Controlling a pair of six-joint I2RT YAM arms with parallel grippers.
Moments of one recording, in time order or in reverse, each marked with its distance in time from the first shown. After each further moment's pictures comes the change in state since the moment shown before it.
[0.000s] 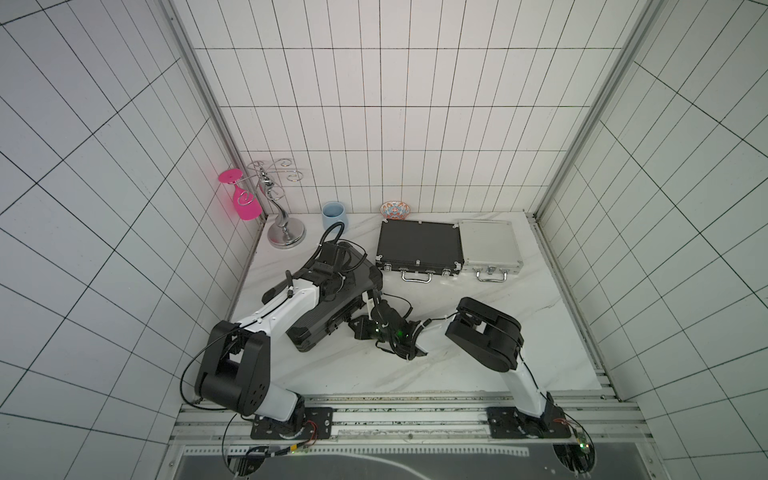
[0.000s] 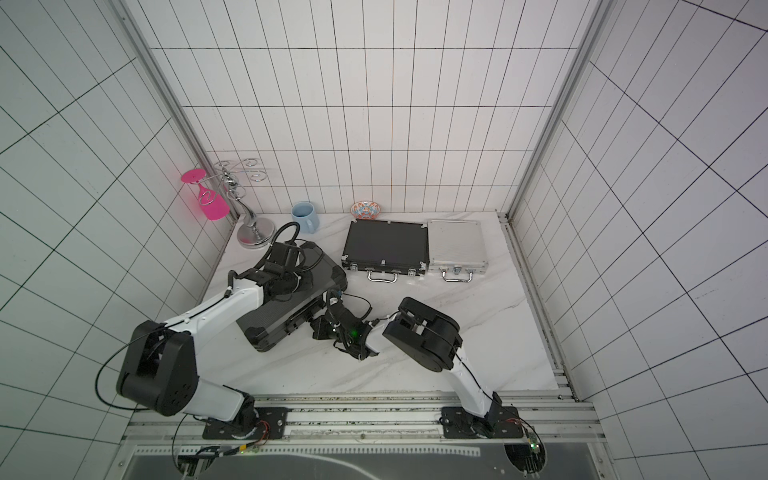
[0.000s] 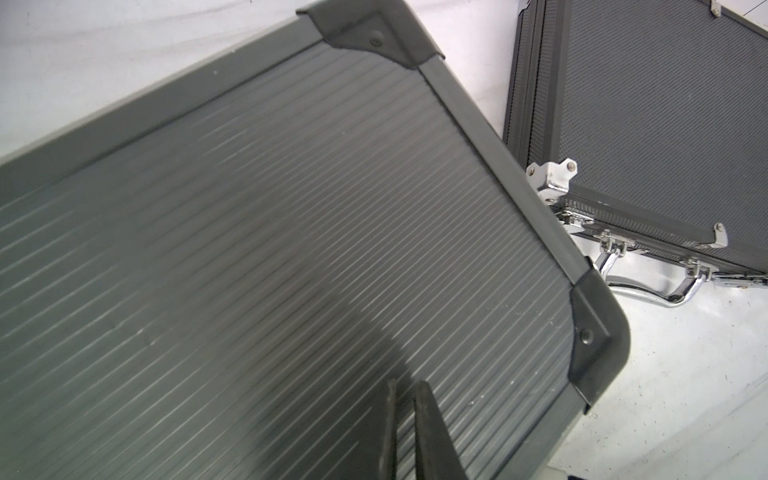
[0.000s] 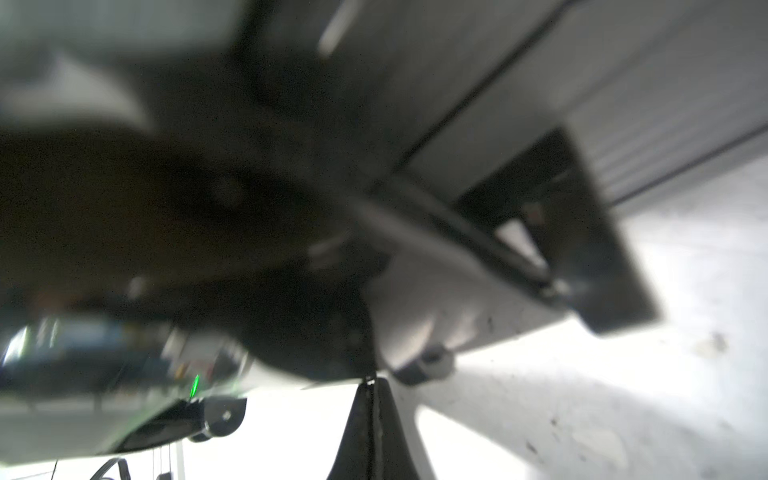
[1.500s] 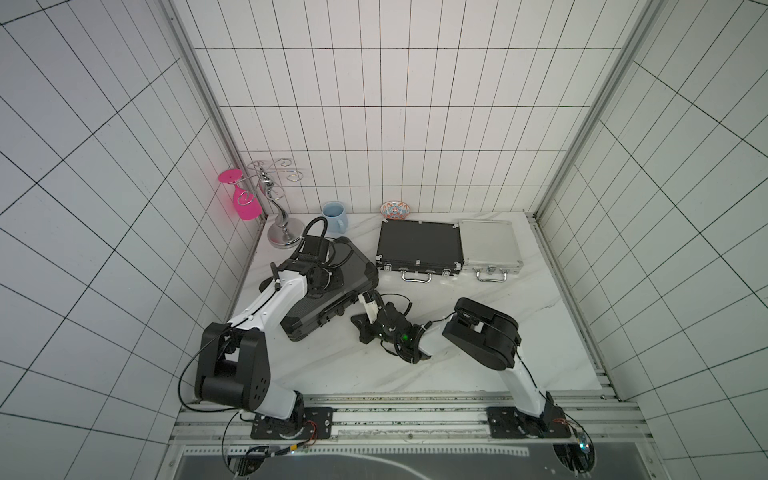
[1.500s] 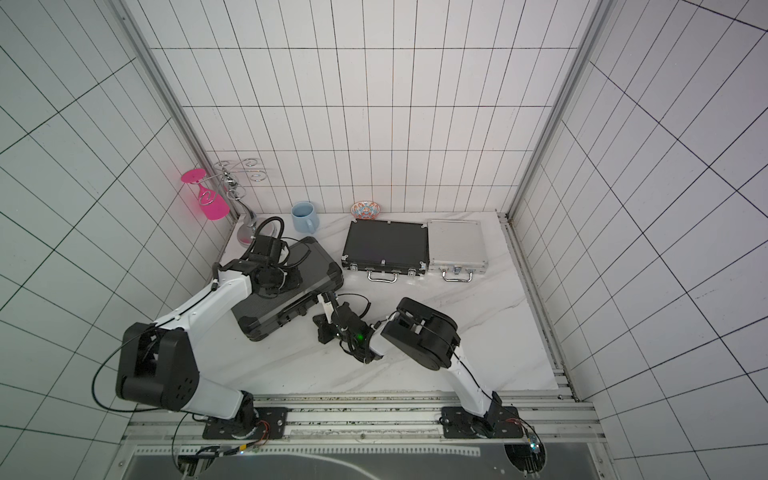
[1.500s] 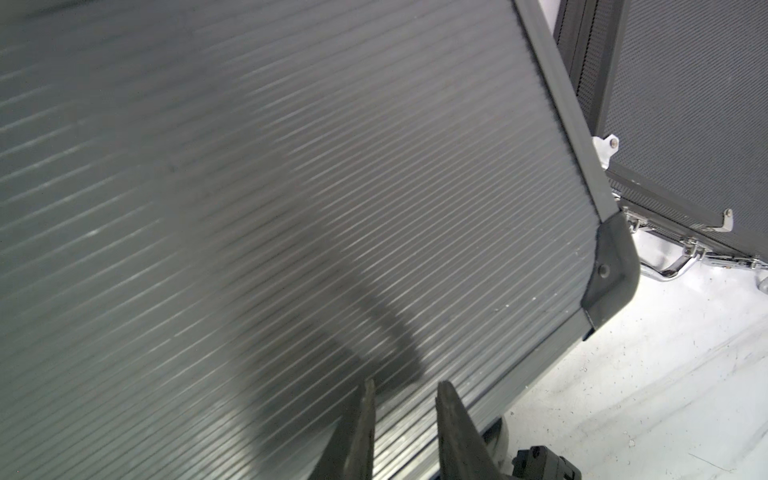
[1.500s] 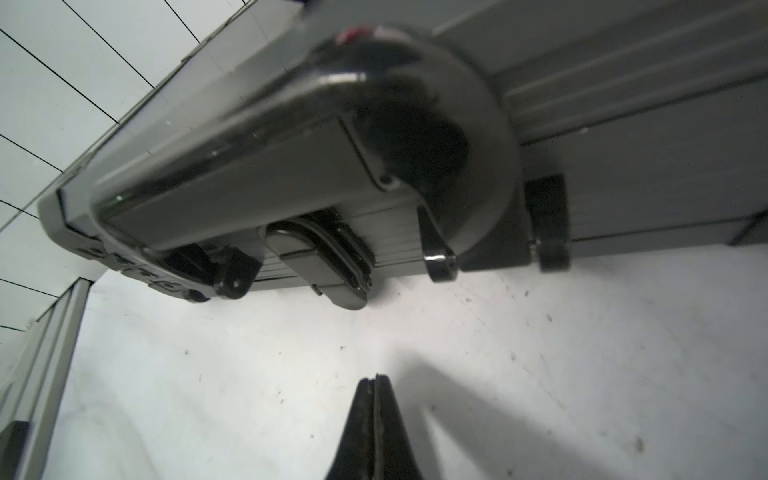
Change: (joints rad) left arm 0.150 -0.002 0.090 -0.209 0.176 0.034; right arm 0.005 0.021 -0.062 0.184 0.070 -0.515
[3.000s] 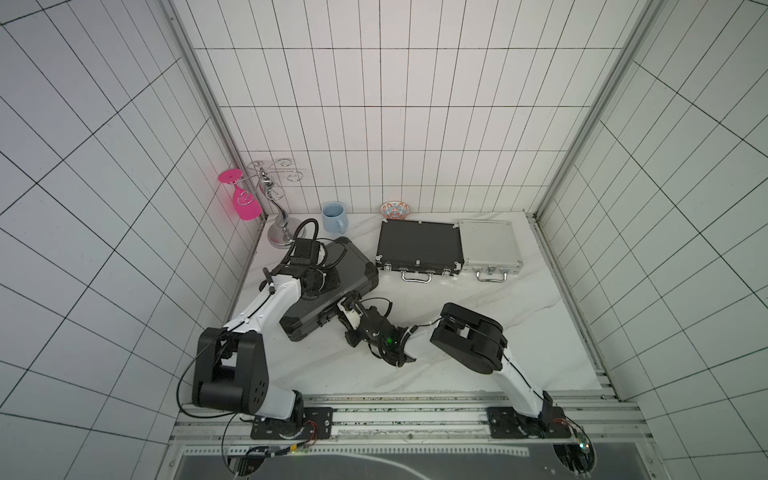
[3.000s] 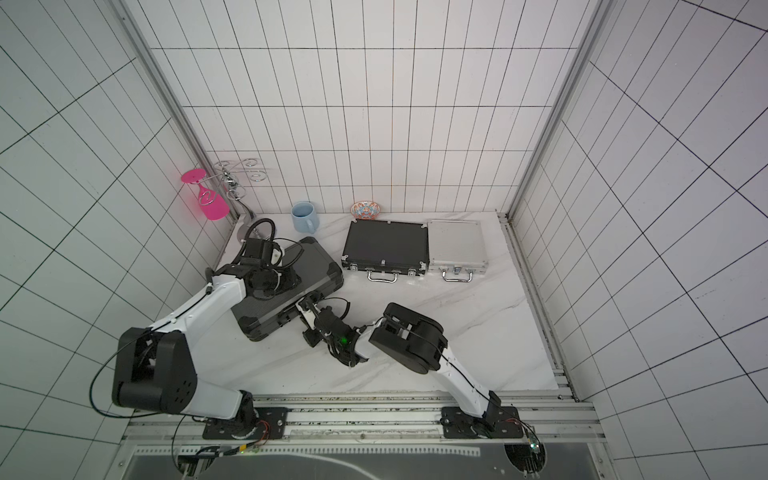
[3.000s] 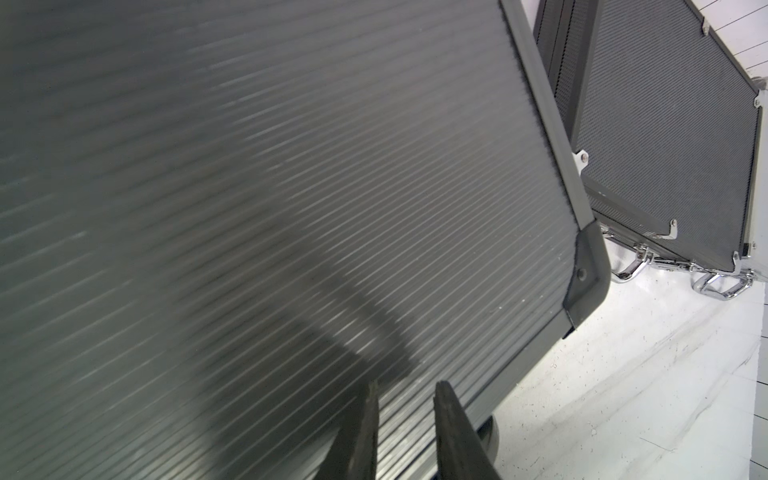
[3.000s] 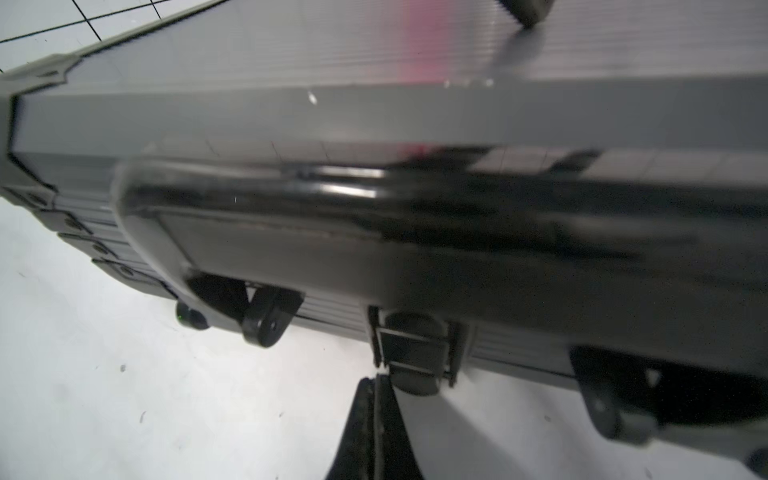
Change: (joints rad) left arm 0.056 -0.022 -0.054 0.067 0.103 -0.004; right arm 0.065 0.069 0.129 -0.028 0.141 -0.282
